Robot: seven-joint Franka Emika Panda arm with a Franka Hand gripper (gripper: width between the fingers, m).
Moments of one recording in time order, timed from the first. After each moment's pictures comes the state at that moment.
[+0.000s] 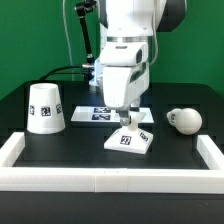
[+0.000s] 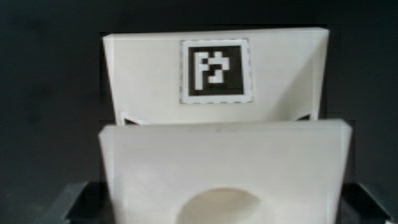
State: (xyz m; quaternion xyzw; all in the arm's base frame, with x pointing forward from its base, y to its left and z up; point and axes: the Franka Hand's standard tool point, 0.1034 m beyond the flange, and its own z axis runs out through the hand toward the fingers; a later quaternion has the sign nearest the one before) arm 0.496 0.014 0.049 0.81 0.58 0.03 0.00
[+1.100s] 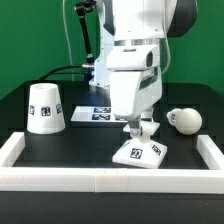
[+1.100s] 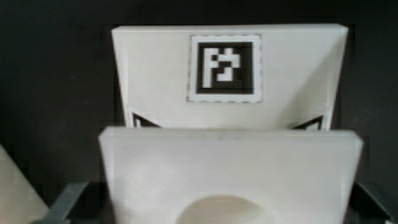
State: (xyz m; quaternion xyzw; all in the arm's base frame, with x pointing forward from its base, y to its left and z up) arm 0.543 0.027 0.049 0.83 0.55 0.07 0.01
